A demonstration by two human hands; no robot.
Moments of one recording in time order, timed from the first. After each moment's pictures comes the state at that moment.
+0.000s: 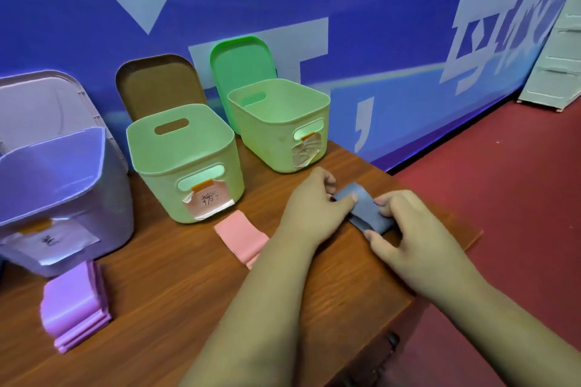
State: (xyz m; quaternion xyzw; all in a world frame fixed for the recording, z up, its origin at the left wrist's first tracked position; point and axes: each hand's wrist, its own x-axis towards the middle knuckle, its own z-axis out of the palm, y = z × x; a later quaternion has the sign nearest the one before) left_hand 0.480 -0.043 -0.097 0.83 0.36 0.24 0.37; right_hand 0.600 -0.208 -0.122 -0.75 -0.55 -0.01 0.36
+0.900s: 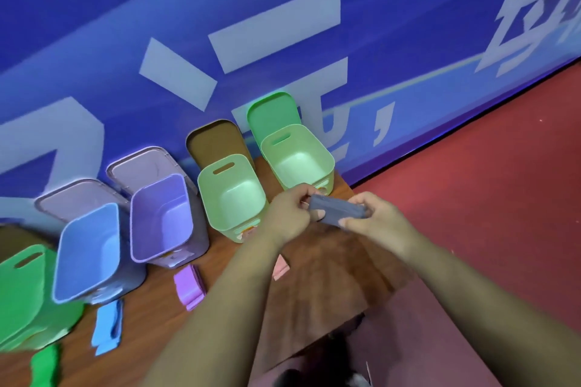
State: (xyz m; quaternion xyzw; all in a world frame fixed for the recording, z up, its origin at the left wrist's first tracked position) left_hand 0.467 -0.039 0.147 0.76 0.46 0.12 0.45; right_hand 0.653 -0.161 0.107 -0.69 -0.39 0.42 0.43
